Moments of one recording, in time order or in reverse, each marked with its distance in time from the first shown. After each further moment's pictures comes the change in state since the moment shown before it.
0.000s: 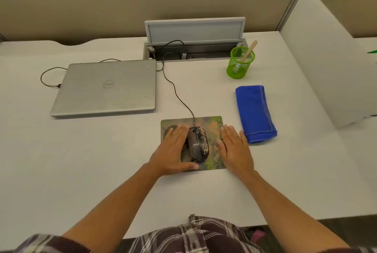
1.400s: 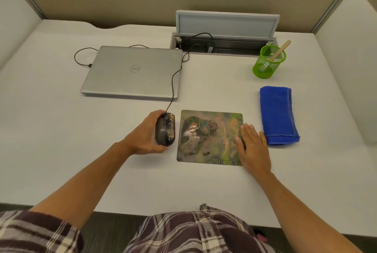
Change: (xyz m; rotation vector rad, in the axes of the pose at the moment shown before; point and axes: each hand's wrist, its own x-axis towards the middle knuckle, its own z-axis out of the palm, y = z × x) left_hand -0.063 -0.082 -0.067 -0.299 0.120 -0.138; right_hand -0.001 0.001 -0.004 0.029 0.027 -0.004
